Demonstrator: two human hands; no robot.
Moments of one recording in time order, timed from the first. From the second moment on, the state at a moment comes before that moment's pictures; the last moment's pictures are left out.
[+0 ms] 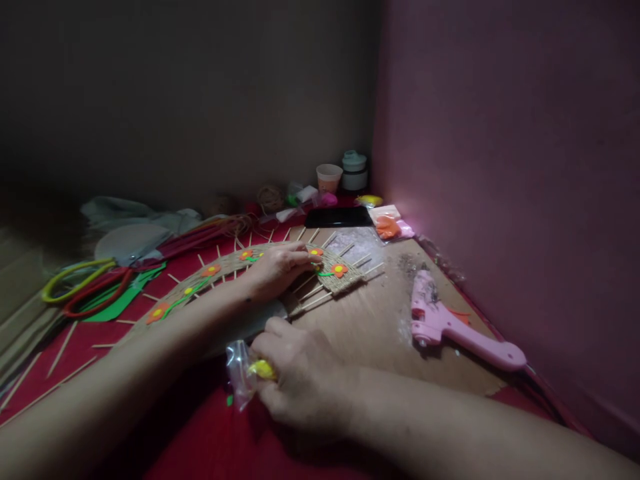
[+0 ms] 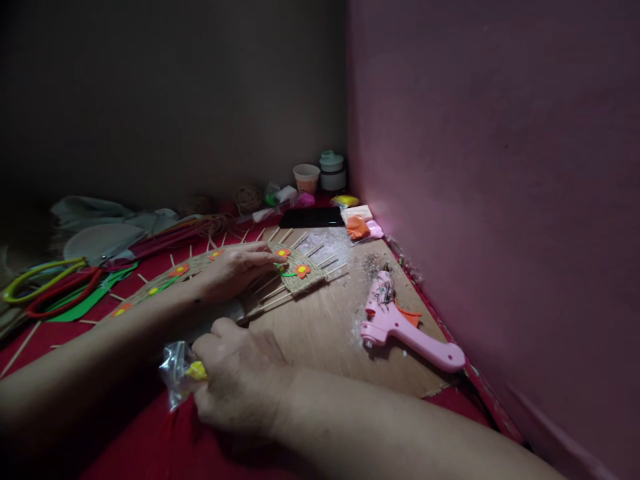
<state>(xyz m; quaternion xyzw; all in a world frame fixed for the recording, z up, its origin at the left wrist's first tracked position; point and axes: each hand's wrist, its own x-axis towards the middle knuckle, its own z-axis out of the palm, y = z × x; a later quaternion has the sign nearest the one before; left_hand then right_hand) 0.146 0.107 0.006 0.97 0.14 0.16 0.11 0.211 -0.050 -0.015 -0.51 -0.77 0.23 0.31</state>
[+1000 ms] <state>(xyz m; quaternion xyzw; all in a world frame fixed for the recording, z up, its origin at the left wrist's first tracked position) 0.136 0.087 0.013 0.98 0.15 0.13 0.03 0.211 -0.050 -0.017 -0.51 -0.78 0.20 0.31</state>
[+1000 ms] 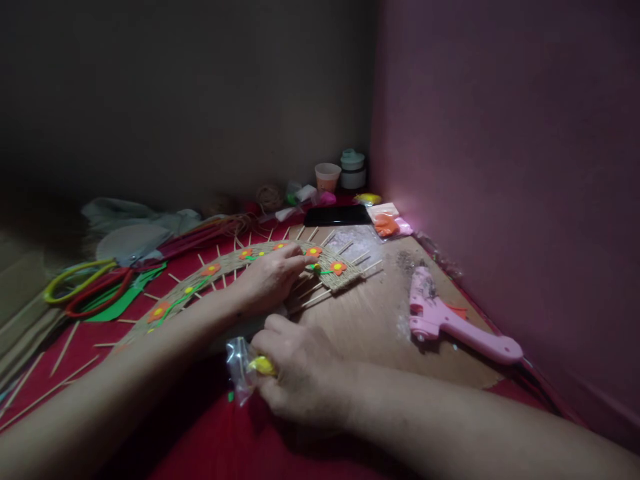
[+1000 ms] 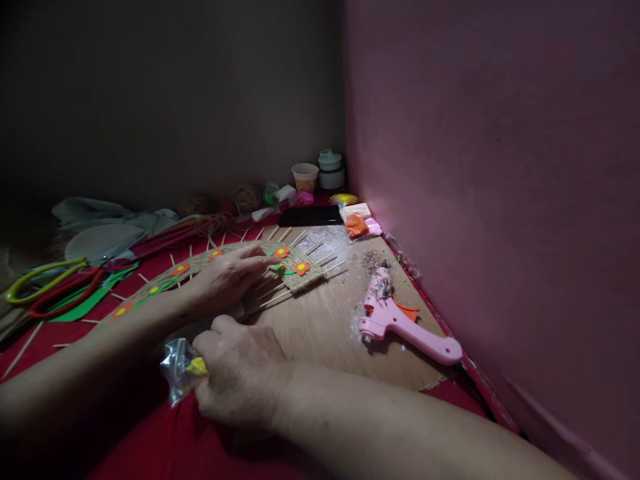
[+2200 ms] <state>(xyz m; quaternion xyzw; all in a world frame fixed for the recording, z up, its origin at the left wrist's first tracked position) 0.035 0.004 0.036 0.73 0.40 0.24 0.49 0.207 -0.048 -0.021 -0.51 -0.66 0.28 0.47</state>
